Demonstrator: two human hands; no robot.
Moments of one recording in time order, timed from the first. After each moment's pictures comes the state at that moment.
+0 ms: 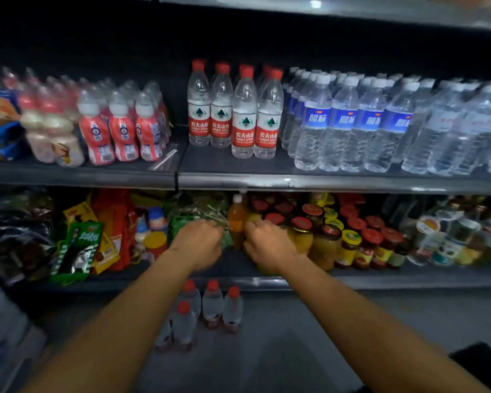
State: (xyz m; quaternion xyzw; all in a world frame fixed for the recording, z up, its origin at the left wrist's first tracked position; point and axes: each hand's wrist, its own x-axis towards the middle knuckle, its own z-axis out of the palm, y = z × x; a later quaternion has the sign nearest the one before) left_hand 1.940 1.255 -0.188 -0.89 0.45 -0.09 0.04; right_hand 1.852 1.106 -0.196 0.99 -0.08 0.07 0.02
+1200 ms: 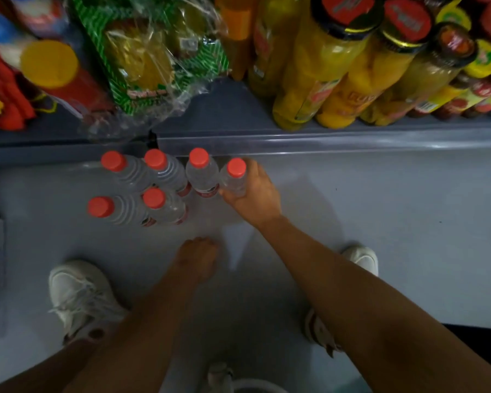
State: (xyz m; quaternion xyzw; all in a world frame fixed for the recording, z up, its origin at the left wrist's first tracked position) left_hand 1.904 1.278 -0.548 -0.81 0.43 0.37 0.13; right_hand 1.895 1.110 -0.501 0.88 -0.32 0.01 -0.36
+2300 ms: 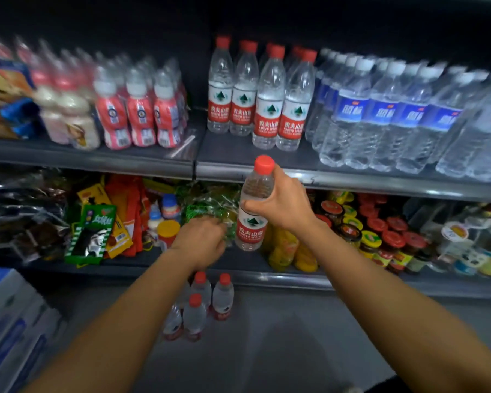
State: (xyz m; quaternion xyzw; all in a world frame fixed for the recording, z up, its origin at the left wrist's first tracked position) left_hand 1.966 1.275 -0.205 -0.89 0.45 -0.07 0.01; right_hand 1.892 1.110 -0.138 0.93 -0.12 0.22 -0.27
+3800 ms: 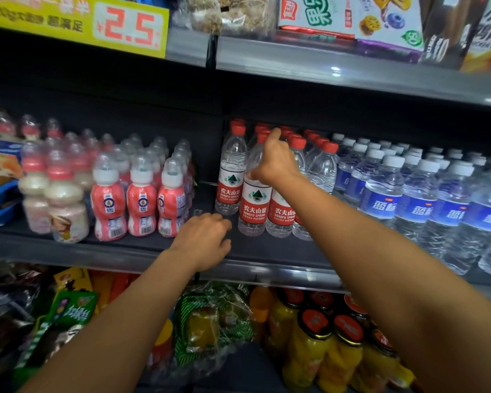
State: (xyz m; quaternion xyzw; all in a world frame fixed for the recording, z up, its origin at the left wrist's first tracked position) left_hand 2.110 1.229 -0.095 -0.89 0.42 -0.16 -0.07; right_hand 2.107 1.073 0.014 0.93 -0.19 0.29 -0.13
